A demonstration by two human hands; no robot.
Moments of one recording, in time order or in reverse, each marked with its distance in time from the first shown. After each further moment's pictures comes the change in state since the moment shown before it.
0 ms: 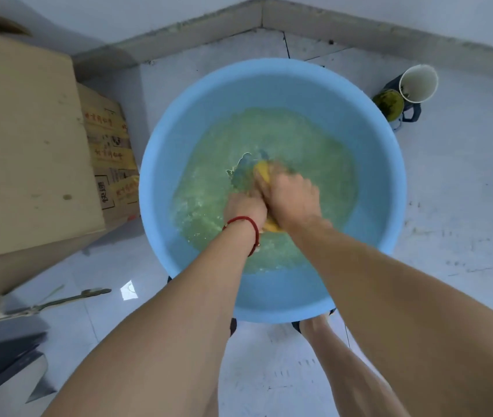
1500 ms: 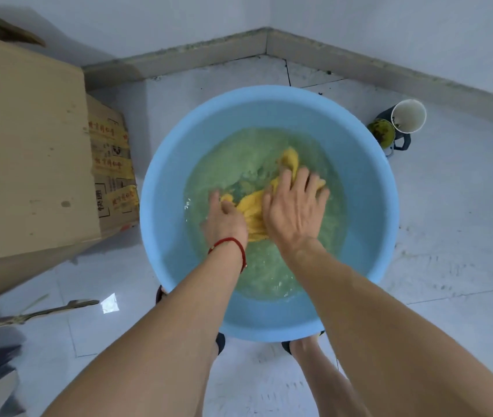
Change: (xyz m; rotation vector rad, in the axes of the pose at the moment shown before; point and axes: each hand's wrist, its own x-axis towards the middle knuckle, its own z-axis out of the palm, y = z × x) left_hand 0.015 -0.027 -0.012 -0.299 0.156 -0.023; right_hand 0.000 0.000 0.011 -0.299 0.296 0.090
